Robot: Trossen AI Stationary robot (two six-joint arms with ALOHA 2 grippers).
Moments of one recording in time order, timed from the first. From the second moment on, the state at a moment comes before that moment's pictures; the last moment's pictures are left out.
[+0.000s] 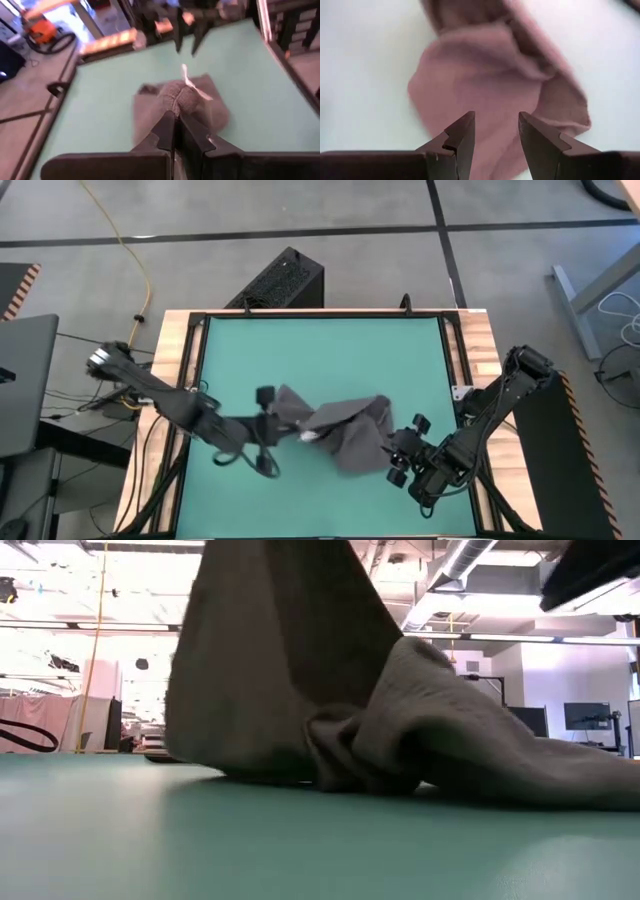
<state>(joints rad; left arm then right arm) -0.51 1.35 1.26 -0.41 -0.60 0.00 0.81 1.49 1.14 -0.95 0.83 1.19</state>
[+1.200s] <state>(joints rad) -0.51 1.20 0.99 -0.41 -0.67 -0.15 0.27 1.49 0.83 -0.53 0.43 1.18</state>
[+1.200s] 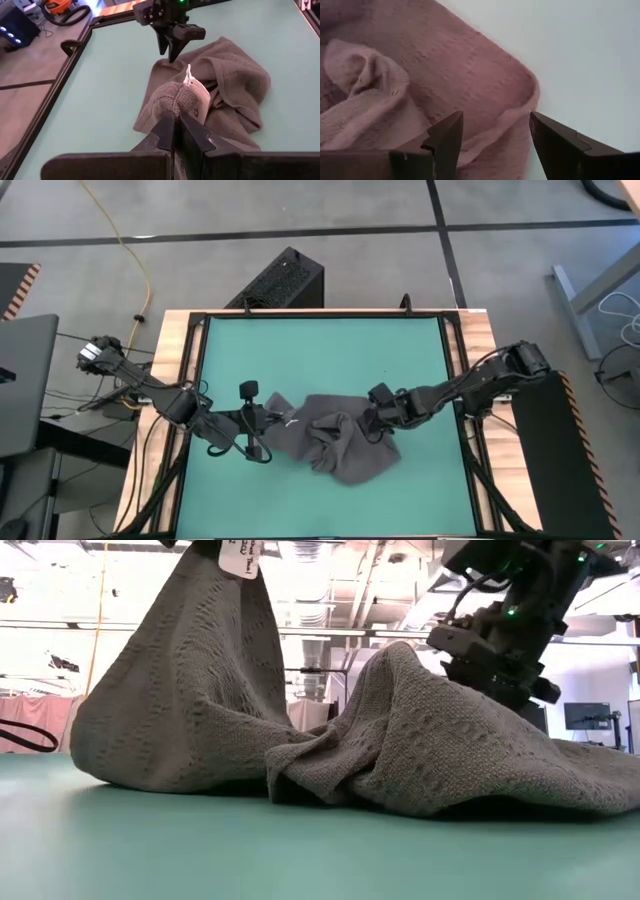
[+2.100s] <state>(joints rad) -0.52 1.19 0.99 -0.37 -0.75 -0.11 0.27 1.56 0.83 -0.48 0.50 1.12</state>
